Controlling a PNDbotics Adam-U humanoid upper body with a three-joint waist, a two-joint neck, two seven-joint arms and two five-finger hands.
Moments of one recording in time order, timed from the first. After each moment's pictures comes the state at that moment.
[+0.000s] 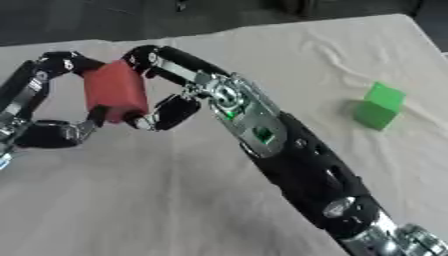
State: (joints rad) left arm -0.88 0.61 -0.63 -1.44 -0.22 -0.35 0.26; right arm -0.92 -0.27 0.43 -1.50 0.30 0.05 0.37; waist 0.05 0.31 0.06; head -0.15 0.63
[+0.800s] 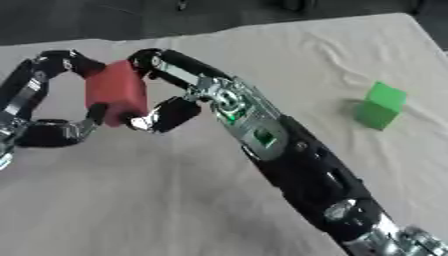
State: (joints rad) left arm -0.88 0.61 -0.63 -1.44 -0.26 -0.36 0.30; right arm -0.91 -0.28 0.43 -1.50 0.31 0.03 0.36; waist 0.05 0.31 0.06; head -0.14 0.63
